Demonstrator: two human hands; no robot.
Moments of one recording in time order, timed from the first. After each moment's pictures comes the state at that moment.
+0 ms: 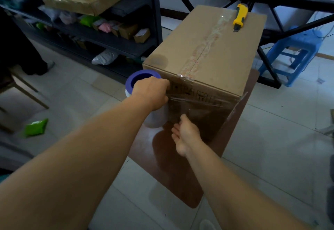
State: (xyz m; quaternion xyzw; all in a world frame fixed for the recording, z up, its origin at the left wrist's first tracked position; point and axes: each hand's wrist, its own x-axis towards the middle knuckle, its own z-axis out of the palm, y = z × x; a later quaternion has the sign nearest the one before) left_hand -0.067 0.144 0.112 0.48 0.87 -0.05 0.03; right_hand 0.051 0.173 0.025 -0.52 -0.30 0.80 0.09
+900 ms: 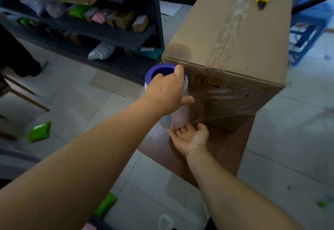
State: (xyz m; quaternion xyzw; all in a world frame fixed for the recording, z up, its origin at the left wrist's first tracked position) left_hand -0.093 0.116 0.108 0.54 0.84 0.04 0.03; right_hand 0.003 0.128 -0.029 -0.40 0.07 0.89 0.21
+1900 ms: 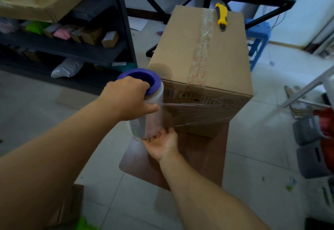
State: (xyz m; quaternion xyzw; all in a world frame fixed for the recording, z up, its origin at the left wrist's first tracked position) left_hand -0.145 0.094 0.156 0.58 0.81 0.00 0.04; right_hand -0.047 0.116 -0.005 -0.37 0.05 0.90 0.25
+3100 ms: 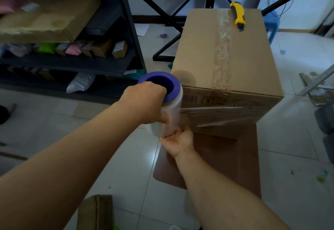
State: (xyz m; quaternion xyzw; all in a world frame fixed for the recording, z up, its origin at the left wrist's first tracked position) left_hand -0.209 0.084 0.175 0.64 0.76 -0.10 0.07; right_hand -0.124 0.108 -0.005 -0.36 0.12 0.87 0.30
